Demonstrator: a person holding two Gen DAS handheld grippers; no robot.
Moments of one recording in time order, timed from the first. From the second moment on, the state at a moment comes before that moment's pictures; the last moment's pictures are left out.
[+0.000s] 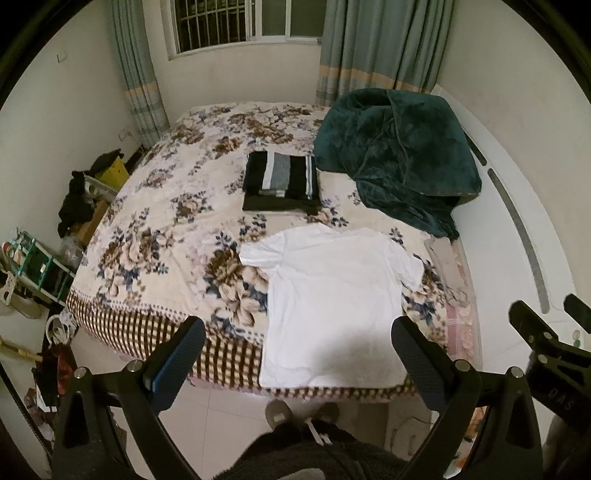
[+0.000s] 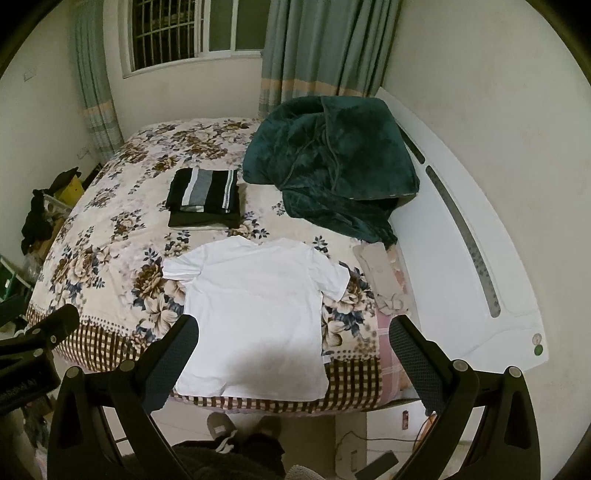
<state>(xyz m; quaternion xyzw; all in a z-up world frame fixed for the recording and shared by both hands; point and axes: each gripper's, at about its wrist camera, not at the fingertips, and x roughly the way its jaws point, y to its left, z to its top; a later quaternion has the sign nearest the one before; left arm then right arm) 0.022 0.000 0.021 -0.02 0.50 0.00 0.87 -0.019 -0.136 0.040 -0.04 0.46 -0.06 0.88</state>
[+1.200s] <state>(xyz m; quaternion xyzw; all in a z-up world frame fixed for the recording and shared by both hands) 0.347 -0.048 -0.537 -0.04 0.70 0.16 0.70 0.281 -0.477 -0.672 0.61 0.46 -0.25 0.59</state>
